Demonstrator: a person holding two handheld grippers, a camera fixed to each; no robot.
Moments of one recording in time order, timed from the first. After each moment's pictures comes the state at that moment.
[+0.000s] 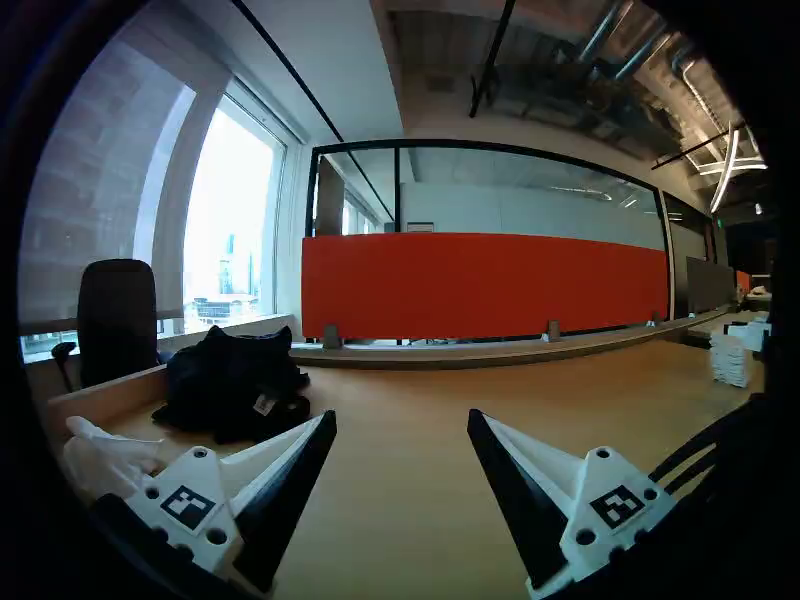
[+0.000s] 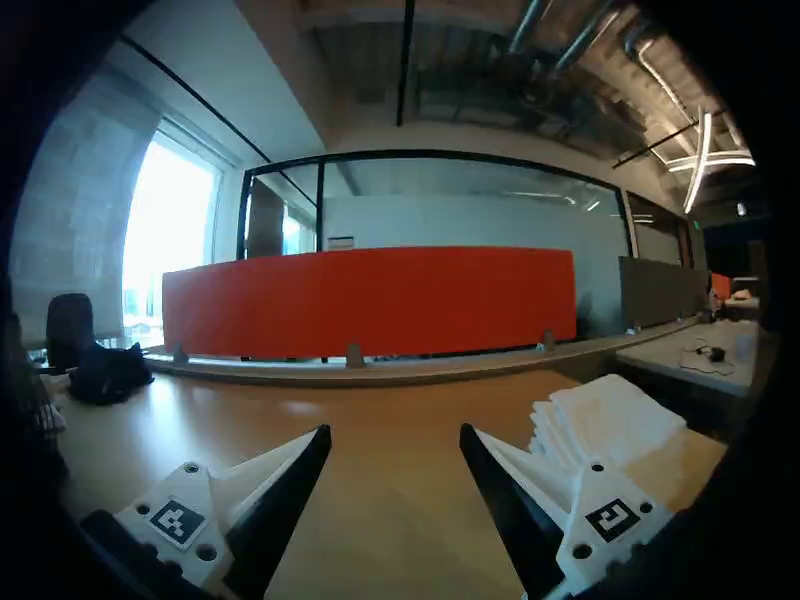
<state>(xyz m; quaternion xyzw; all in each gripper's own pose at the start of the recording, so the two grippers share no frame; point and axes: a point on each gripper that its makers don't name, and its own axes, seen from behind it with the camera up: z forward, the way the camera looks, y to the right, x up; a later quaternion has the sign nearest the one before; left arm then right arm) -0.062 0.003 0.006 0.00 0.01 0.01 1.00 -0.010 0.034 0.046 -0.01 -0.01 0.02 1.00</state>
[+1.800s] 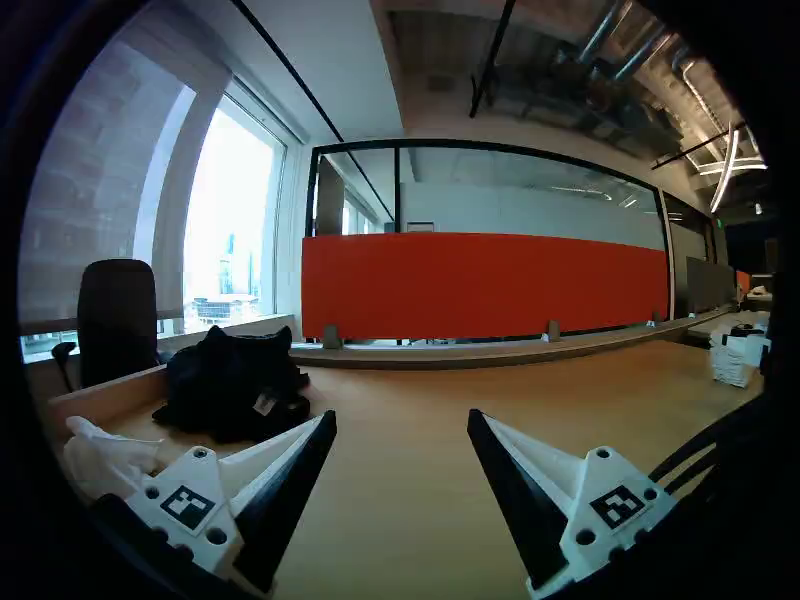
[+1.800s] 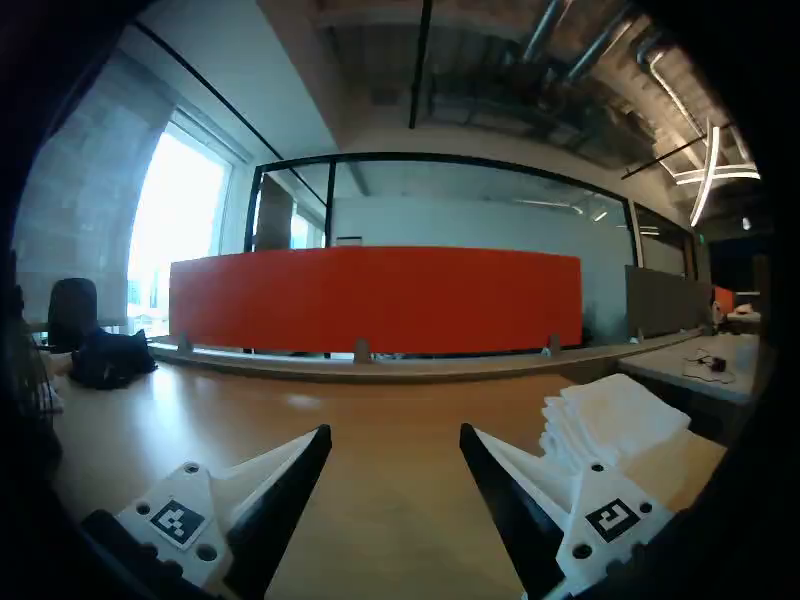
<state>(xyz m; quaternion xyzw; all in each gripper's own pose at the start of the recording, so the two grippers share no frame) -0.062 0.003 0.006 0.00 0.01 0.01 1.00 -0.017 0.015 0.044 0.00 0.00 0.00 1.00</state>
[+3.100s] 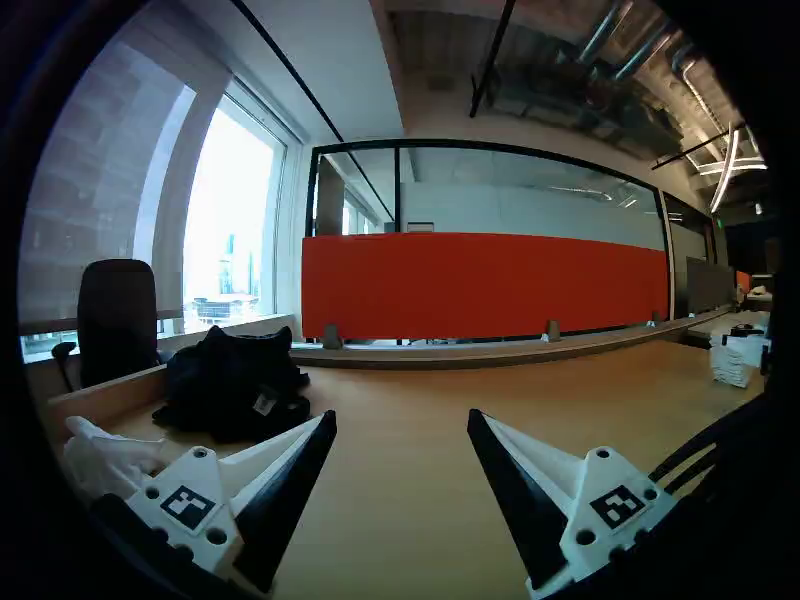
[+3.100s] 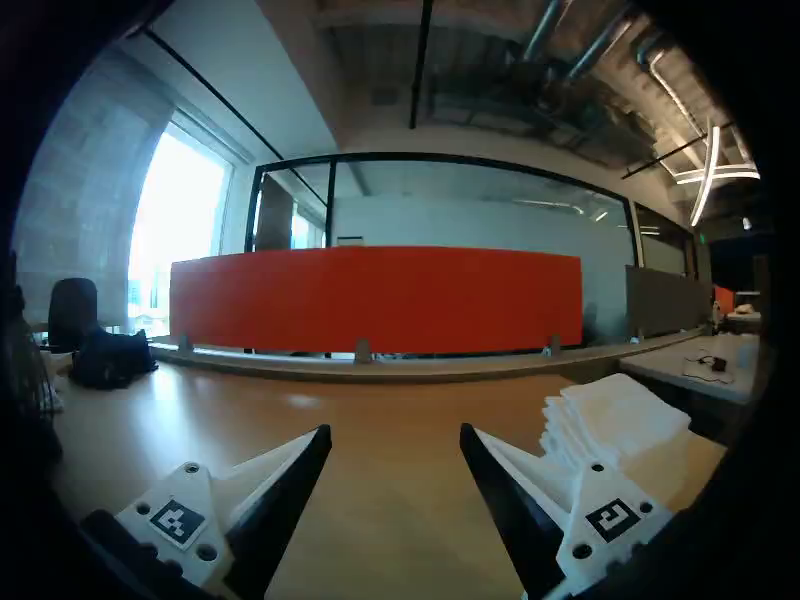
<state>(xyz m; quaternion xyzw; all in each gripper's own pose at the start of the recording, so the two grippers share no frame) -0.056 0.002 0.005 0.00 0.01 0.02 1.00 -0.016 0.015 0.044 0.00 0.00 0.00 1.00</state>
